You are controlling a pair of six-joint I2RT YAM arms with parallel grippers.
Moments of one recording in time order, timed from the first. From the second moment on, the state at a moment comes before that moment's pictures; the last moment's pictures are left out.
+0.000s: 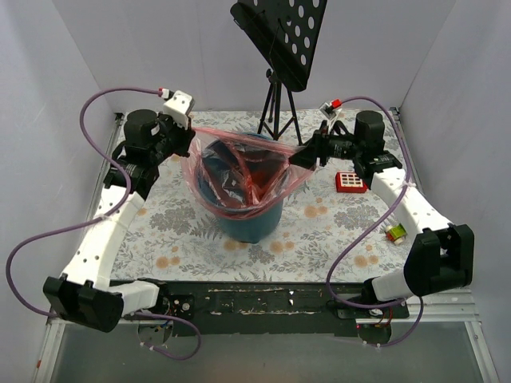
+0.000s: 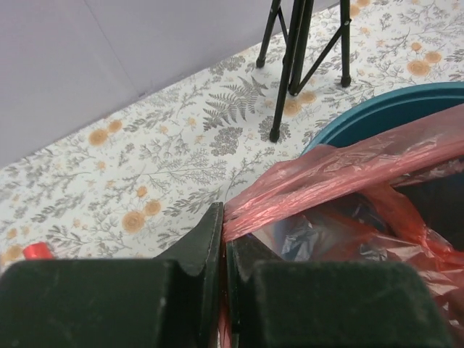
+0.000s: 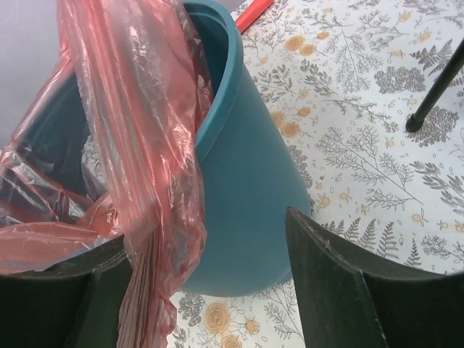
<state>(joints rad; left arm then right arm) -0.26 1.17 1.32 -0.40 0.18 0.19 0.26 1.40 1.14 -0.01 -0.98 0.22</state>
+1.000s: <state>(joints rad) -0.06 1.70 1.36 -0.19 0.91 -0.37 0.18 1.64 1.16 0.31 -1.14 0.60</state>
